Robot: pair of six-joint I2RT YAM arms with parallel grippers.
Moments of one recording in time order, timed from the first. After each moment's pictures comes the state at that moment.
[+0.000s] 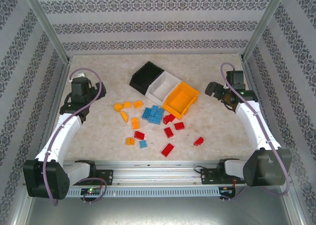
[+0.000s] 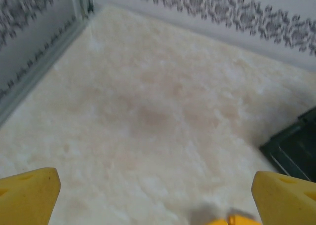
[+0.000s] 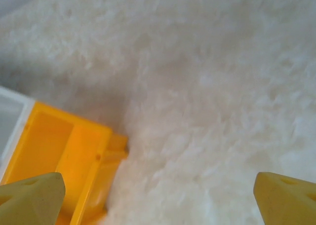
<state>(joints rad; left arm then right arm) -0.02 1.14 0.90 -0.40 -0.18 -0.38 0.01 1.25 1.07 -0.75 -0.03 0.47</state>
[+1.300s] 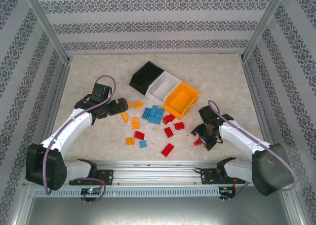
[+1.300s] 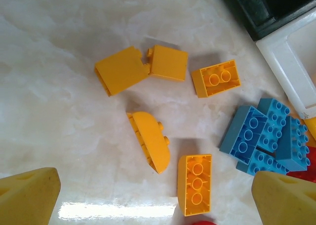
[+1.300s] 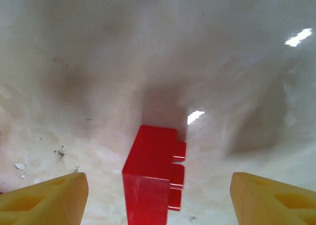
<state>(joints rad) -0.24 1.25 0.91 -0.66 0.08 -0.56 0.36 1.19 0.59 -0.83 -0.16 1.23</state>
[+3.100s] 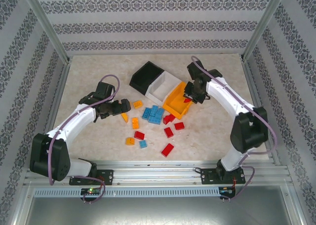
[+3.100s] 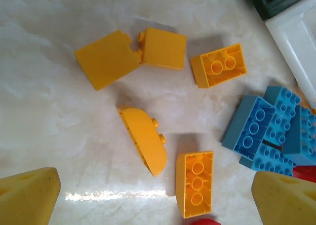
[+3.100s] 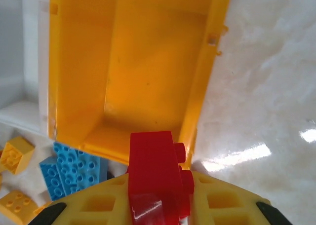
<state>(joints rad) -0.24 1.35 0.93 -0.66 0.14 -0.52 0.34 1.75 1.47 -1.00 -0.08 0.86</state>
